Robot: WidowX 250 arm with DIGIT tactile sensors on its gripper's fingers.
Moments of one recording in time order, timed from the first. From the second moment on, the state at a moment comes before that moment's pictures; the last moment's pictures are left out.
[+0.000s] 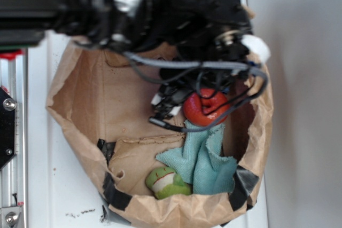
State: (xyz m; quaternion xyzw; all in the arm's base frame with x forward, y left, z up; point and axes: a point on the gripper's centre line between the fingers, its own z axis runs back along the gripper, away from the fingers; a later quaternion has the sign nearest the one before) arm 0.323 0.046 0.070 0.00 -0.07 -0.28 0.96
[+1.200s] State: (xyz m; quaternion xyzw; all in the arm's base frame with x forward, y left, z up) arm 0.349 0.043 0.049 0.02 -0.08 -0.29 0.95
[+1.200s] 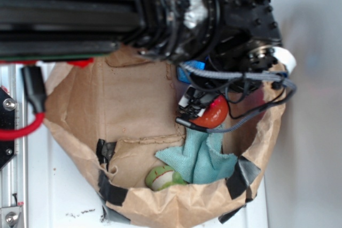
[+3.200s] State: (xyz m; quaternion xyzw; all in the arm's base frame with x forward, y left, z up) arm 0.322 0.044 0.077 0.07 -0.09 -0.25 0.96
